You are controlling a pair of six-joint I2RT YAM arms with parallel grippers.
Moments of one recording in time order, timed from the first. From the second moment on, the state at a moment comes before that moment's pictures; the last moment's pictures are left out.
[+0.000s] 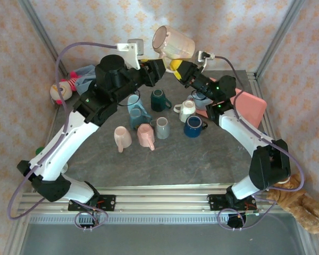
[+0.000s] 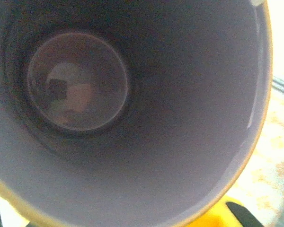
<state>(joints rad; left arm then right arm) -0.64 1.41 1.78 -0.41 -0.03 -0.50 0.38 1.51 1.19 0.82 -0.69 1.42</state>
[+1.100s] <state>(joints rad) -0.62 1.26 1.54 -0.66 -0.10 -0.24 0.31 1.25 1.36 -0.68 -0.24 0.32</state>
